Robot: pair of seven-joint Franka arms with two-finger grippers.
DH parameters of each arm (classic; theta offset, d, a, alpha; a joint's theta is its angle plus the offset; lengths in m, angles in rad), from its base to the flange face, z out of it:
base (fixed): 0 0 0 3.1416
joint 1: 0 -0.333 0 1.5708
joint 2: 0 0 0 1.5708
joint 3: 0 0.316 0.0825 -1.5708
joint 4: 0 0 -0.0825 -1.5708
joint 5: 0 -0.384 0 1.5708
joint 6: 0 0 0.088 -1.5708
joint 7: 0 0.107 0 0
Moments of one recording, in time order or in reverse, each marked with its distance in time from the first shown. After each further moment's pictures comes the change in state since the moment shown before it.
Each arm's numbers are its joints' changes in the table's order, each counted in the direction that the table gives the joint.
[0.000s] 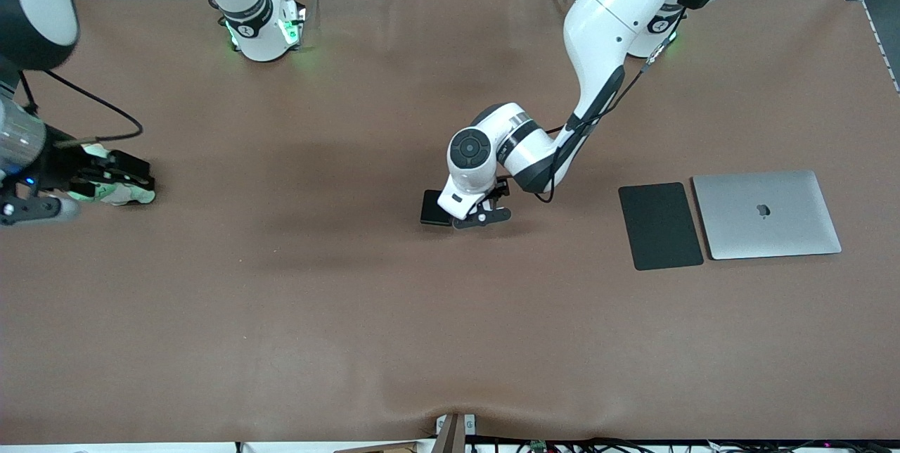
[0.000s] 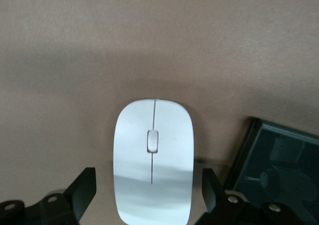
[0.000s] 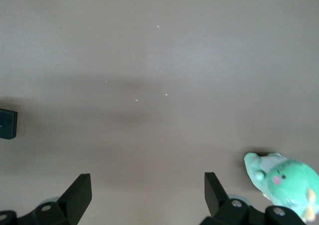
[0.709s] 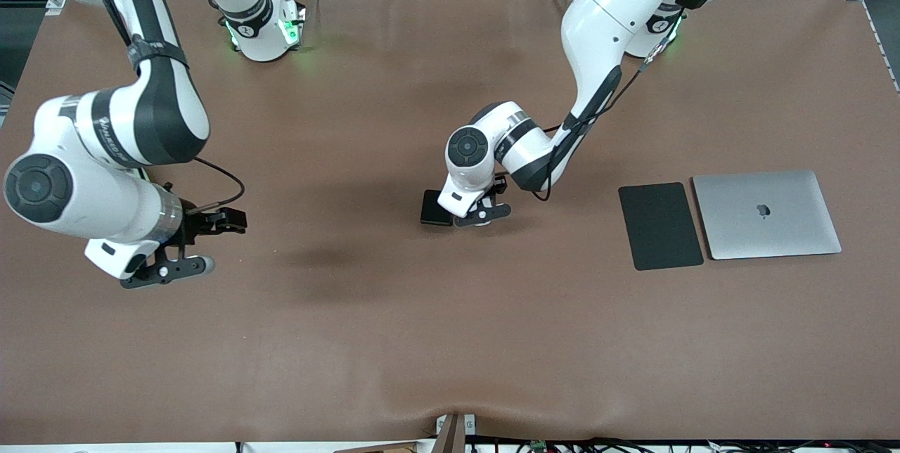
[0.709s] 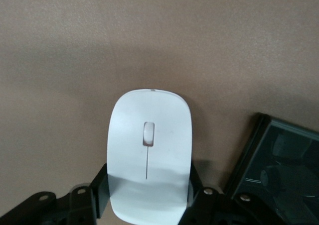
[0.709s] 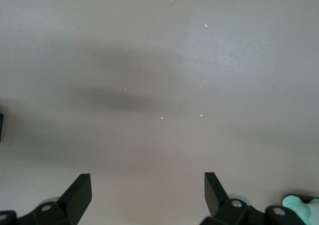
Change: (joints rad) left arm 0.003 0.000 0.001 0.008 0.000 -0.001 -0.032; right arm -0.114 0.202 0.002 -0.002 -0.002 -0.126 0.002
